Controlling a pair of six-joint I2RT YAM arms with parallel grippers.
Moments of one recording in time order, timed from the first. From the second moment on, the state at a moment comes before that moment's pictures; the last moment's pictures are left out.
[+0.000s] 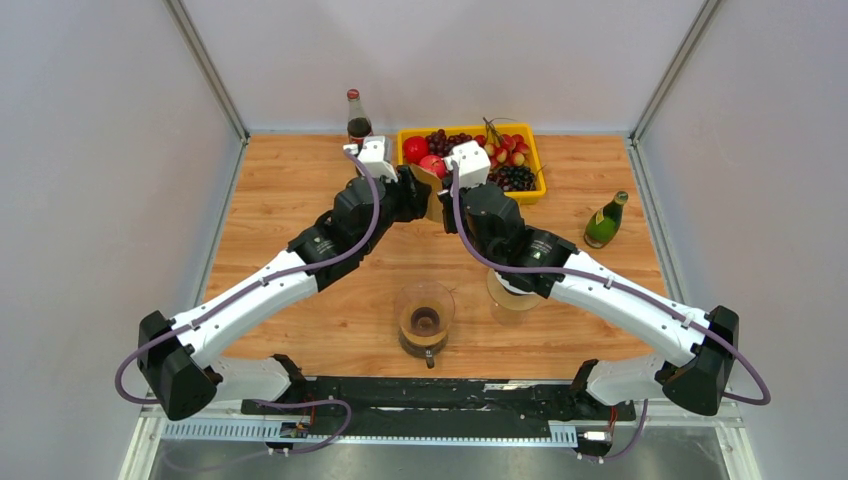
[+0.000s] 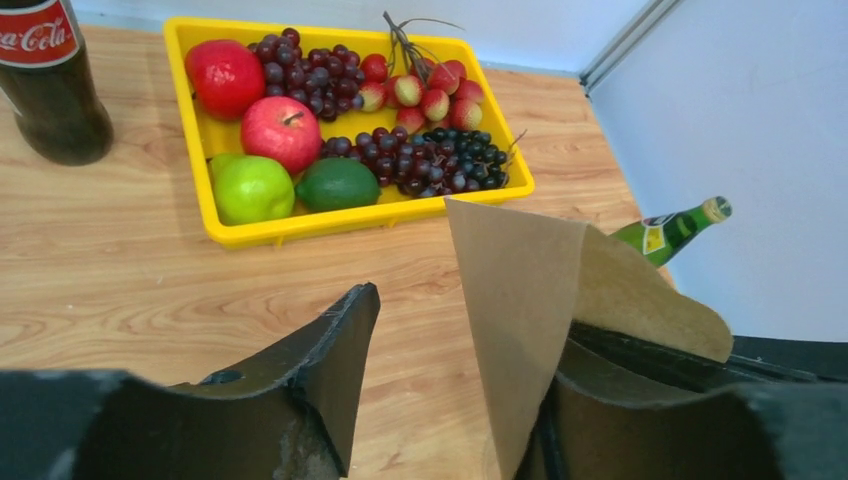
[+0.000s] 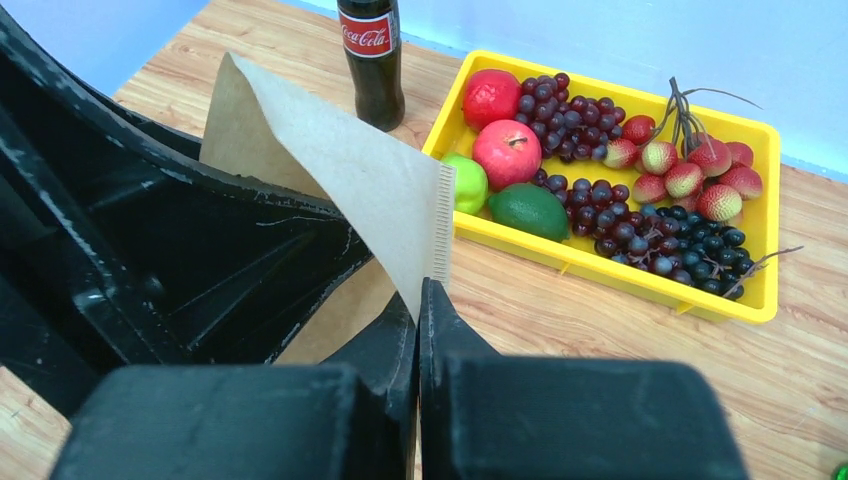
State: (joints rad) left arm -0.82 1.24 1.12 -0.07 -0.39 -0.52; right arm 0.97 1.31 1.27 -0.20 0.53 0.14
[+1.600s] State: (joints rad) left arm -0.83 1.10 1.11 -0.32 -0.21 -0.49; right arm 0.93 1.22 1.26 -0.31 0.41 0.27
